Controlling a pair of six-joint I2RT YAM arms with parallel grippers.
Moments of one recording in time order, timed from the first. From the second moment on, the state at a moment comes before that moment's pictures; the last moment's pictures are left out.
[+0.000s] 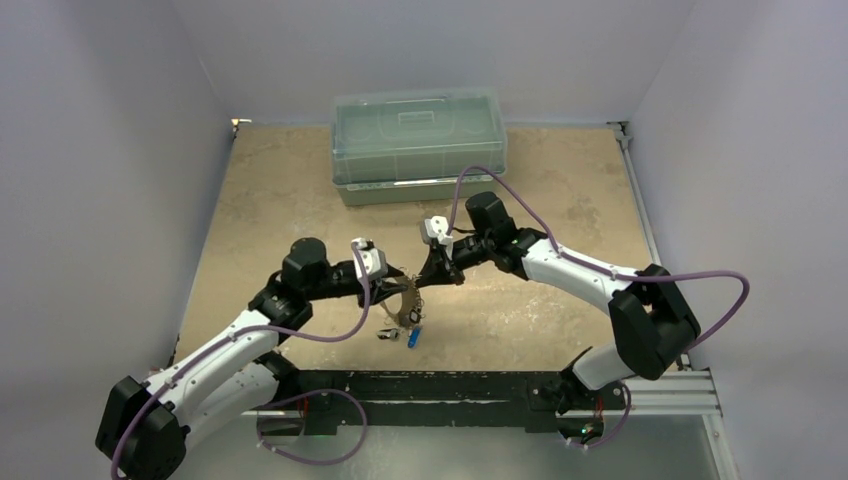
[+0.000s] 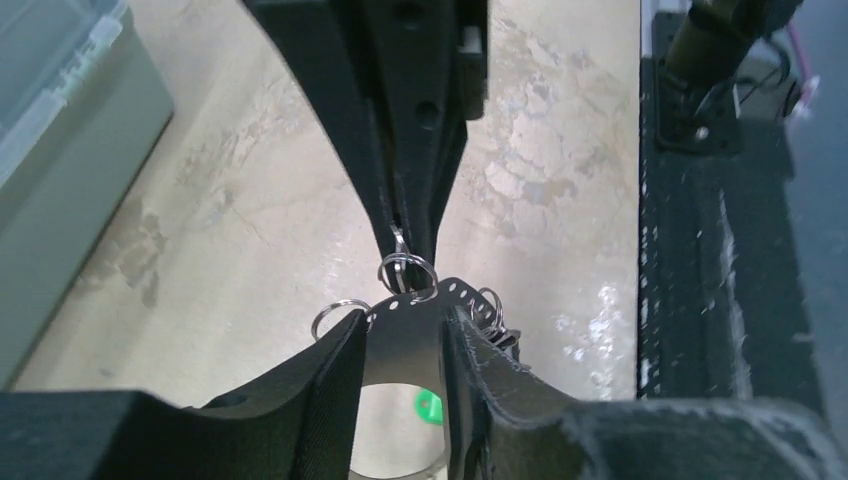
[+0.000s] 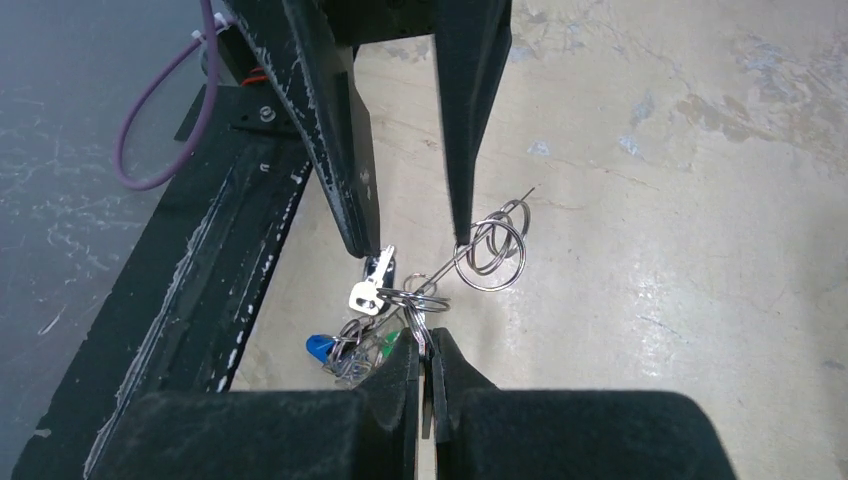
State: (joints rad) left arm -0.57 0.86 0.47 0.14 0.70 0.18; right arm 0.67 1.49 0.91 -0.09 -1.01 -0.52
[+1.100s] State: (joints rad) left arm -0.72 0.89 0.40 0.28 0.62 0.61; right arm 0.67 1.49 0.91 -0.06 -1.01 -0.49
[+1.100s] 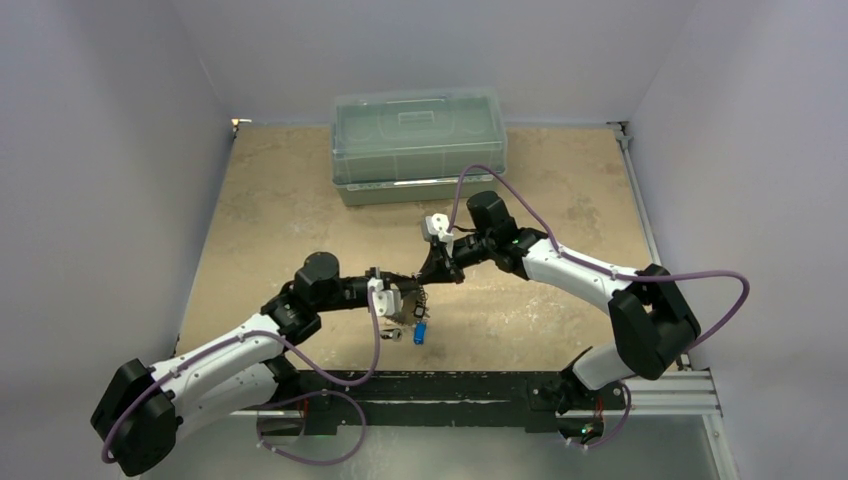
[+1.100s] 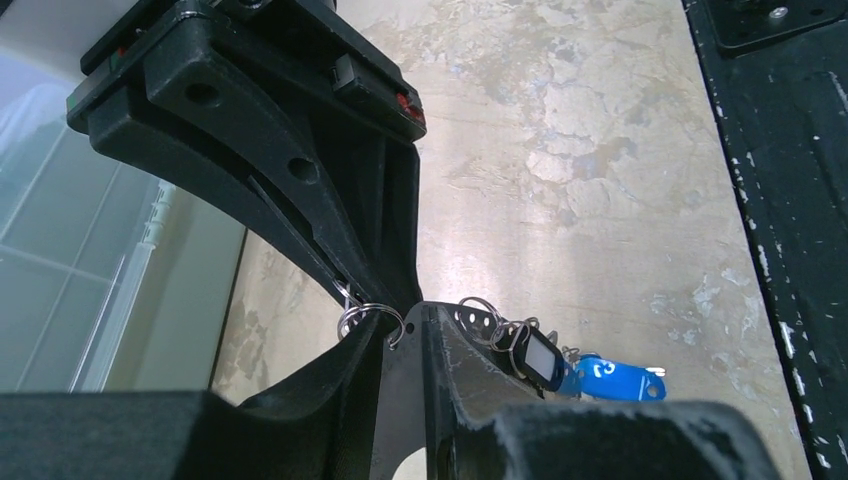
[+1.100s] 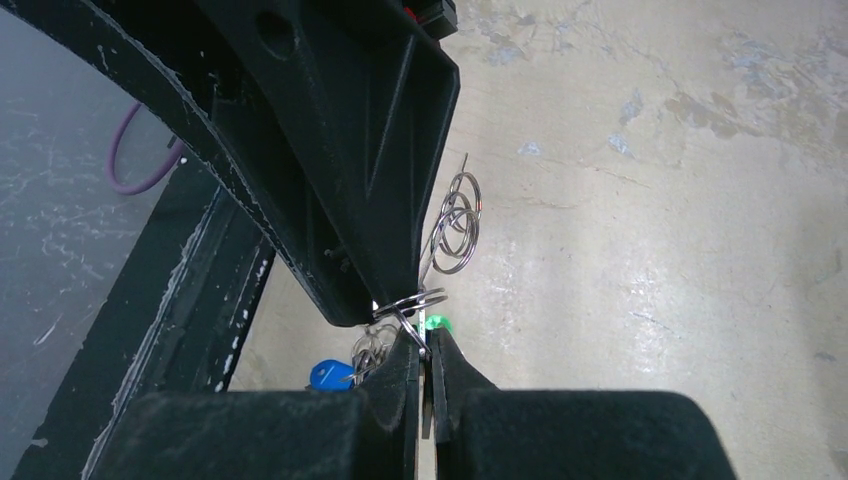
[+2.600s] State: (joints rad) left arm -0.61 1.02 0.55 0.18 0.50 -0.31; right arm 0.65 1.49 0.91 -0.03 -0.95 -0.50
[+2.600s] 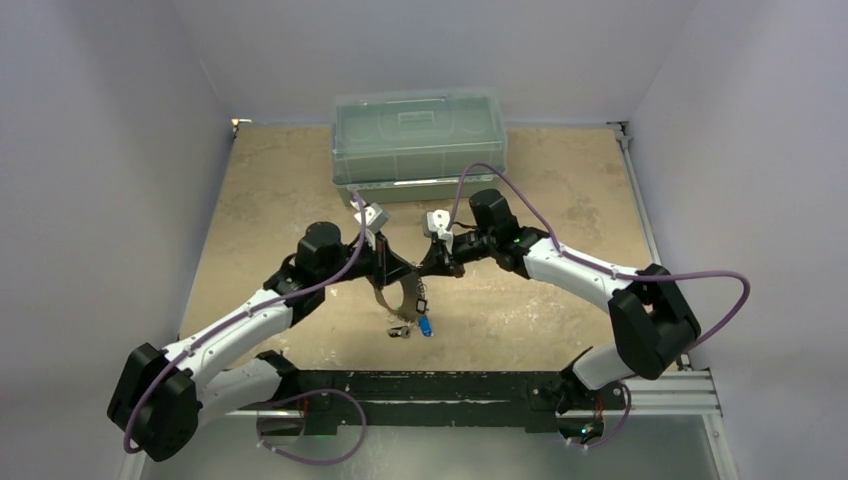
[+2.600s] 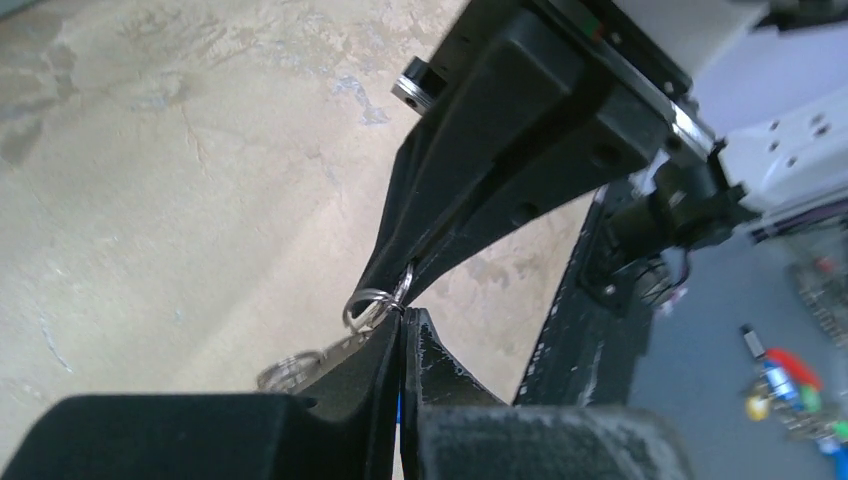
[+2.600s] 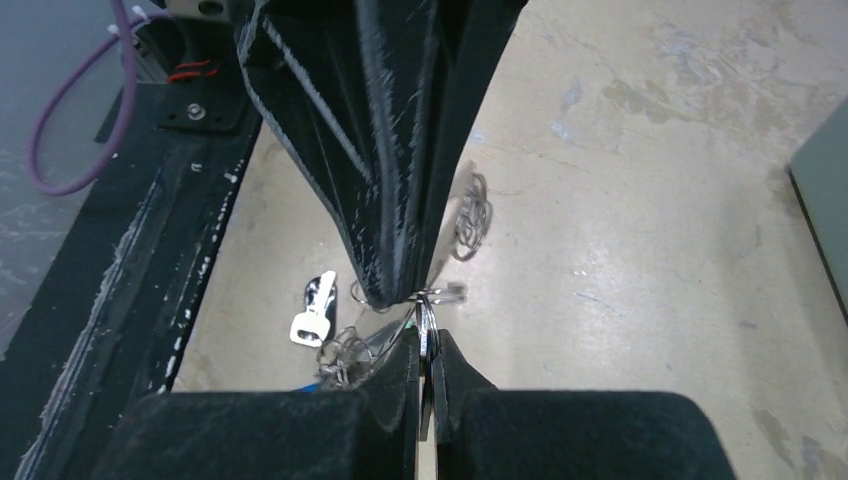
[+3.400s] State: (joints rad) left arm -0.50 0.96 0.48 0.33 0.72 -0.23; right arm 0.67 1.48 0.89 -0.03 -1.00 -0.49
